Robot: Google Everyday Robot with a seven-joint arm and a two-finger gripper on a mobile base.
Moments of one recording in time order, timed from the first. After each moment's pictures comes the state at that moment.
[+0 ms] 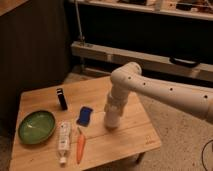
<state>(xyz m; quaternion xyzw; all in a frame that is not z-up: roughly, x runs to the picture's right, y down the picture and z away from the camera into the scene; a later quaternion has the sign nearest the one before) 0.037 0.065 0.704 -0.19 -0.24 -0.54 0.78</state>
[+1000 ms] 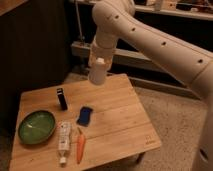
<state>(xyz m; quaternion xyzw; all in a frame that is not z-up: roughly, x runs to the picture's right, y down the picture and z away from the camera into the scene) -0.083 -0.140 0.633 -0.06 -0.24 -0.65 0.72</state>
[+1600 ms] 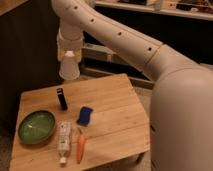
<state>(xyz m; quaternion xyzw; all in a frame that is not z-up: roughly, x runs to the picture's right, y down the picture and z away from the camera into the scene) -0.192 -0.140 0.626 -0.02 -0.28 -0.72 0.64</state>
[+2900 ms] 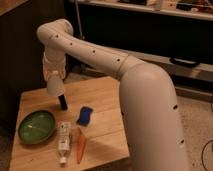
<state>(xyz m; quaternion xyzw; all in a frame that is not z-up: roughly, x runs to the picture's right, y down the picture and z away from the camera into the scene) -0.259 -0.066 0.719 -0.02 -0.33 -0.75 0.57</state>
